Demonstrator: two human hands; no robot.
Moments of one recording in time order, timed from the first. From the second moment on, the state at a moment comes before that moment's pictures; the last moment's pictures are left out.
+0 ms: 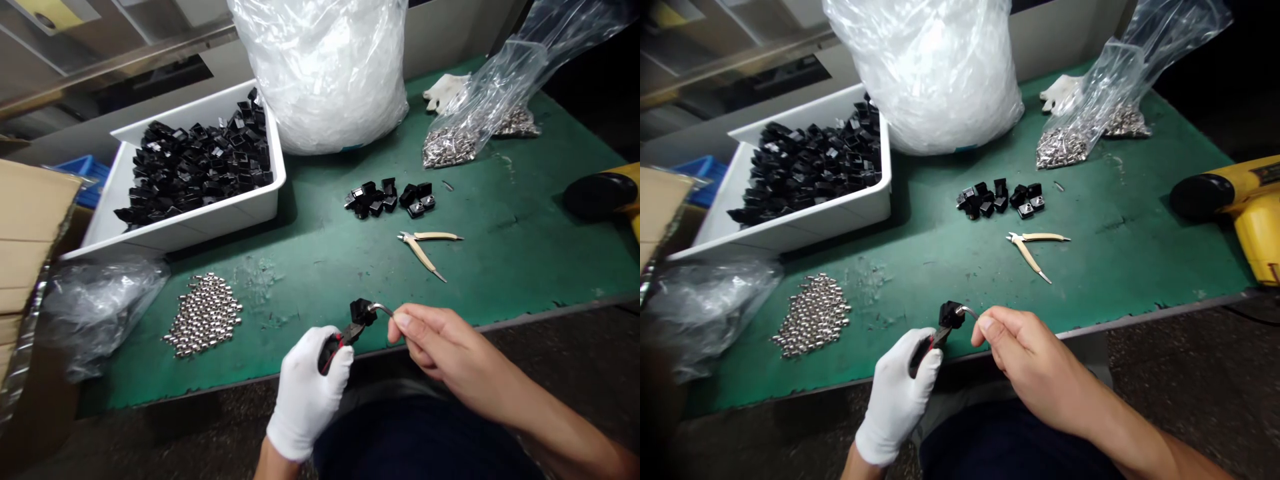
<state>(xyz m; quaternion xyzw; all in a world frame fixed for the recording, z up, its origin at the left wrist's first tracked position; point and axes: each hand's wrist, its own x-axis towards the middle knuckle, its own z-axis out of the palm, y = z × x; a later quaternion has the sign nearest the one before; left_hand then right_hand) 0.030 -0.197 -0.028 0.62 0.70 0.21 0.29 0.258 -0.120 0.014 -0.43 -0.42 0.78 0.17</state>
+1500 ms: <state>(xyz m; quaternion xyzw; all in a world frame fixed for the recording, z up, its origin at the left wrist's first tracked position) 0.056 -0.212 -0.027 0.58 0.71 0.23 0.32 0.264 -0.133 0.010 -0.46 -0.45 0.73 0.22</state>
